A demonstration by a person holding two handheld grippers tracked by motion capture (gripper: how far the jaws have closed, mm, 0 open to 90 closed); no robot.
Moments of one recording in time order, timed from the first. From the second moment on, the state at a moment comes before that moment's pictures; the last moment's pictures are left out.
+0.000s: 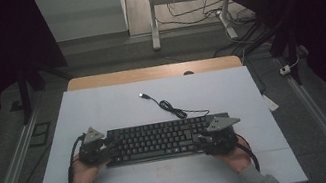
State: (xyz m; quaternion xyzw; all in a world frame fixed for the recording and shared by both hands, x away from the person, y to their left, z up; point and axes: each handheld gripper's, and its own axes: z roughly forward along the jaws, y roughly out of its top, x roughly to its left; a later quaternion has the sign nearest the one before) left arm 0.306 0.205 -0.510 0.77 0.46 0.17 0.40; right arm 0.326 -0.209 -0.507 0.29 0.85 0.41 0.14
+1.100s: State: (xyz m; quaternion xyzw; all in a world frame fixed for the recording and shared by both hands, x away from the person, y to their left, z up) left arm 0.304 0.207 -0.505 0.77 0.46 0.15 0.42; right arm 0.326 -0.209 -0.507 0.29 0.86 0.40 0.15
